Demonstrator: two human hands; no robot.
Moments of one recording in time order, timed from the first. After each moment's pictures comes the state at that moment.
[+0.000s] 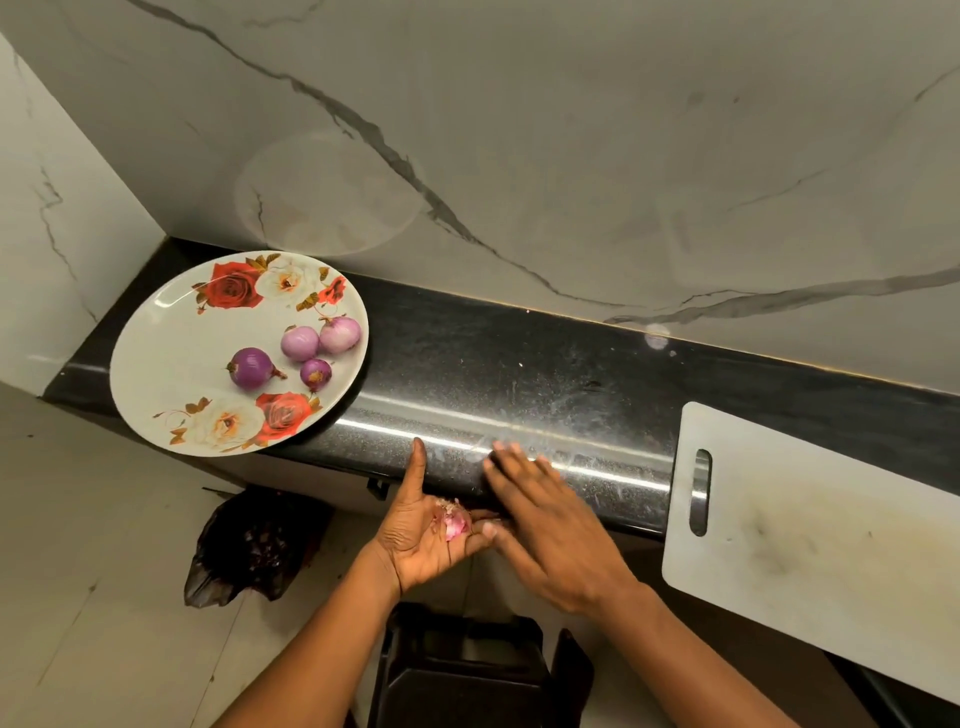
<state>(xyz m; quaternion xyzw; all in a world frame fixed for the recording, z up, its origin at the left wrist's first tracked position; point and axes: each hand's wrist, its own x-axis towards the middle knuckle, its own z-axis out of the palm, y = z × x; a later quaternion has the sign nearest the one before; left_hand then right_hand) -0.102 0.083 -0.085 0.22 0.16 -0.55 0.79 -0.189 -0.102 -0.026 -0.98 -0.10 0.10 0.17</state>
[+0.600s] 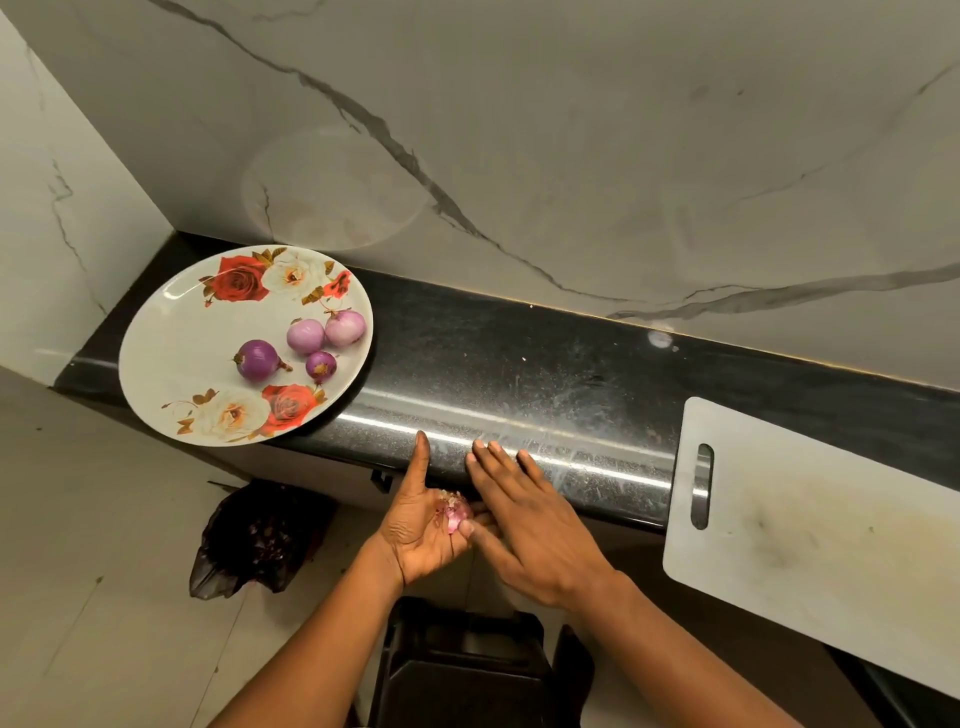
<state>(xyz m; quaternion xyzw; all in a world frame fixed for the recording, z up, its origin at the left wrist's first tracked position) -0.106 0.085 -0.081 0.20 0.14 -0.56 0.79 -0.183 -0.080 -0.029 -0.97 -0.12 0.12 0.17</state>
